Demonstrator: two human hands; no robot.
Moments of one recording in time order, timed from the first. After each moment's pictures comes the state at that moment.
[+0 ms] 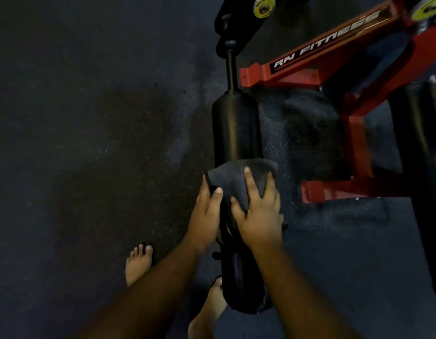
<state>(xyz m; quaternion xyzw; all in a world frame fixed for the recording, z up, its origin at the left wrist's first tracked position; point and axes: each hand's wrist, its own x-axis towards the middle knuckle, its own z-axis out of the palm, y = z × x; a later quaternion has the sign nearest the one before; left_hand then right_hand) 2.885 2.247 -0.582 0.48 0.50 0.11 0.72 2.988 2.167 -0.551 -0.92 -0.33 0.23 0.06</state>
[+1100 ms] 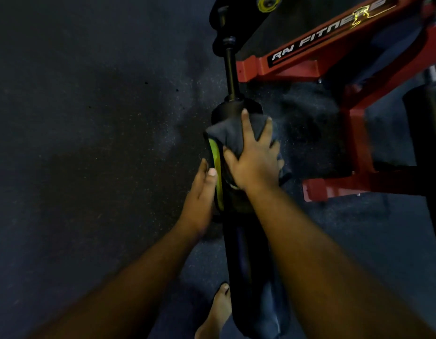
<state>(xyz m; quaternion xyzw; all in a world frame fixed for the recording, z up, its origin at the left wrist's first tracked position) 2.908 2.323 -0.586 0.48 0.45 0.12 0.74 3.052 2.307 -0.557 -0.93 -0.31 0.18 0.04</state>
